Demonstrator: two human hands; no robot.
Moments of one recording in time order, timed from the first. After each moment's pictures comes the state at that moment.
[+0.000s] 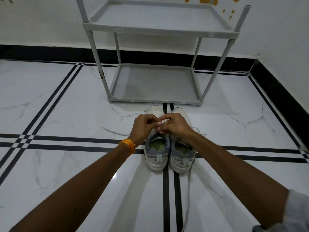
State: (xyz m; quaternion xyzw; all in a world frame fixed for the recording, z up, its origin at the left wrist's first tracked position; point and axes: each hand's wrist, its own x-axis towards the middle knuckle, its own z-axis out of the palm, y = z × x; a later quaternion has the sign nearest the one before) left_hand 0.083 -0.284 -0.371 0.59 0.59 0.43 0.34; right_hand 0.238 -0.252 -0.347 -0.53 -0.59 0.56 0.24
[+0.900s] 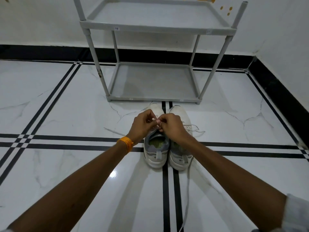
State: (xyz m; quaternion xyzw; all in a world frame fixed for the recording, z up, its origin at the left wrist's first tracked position) left_hand 0.082 -0.286 -0.372 0.59 0.58 0.42 0.39; right_hand 0.224 -0.271 -0.347 -0.56 -0.73 0.32 0.23
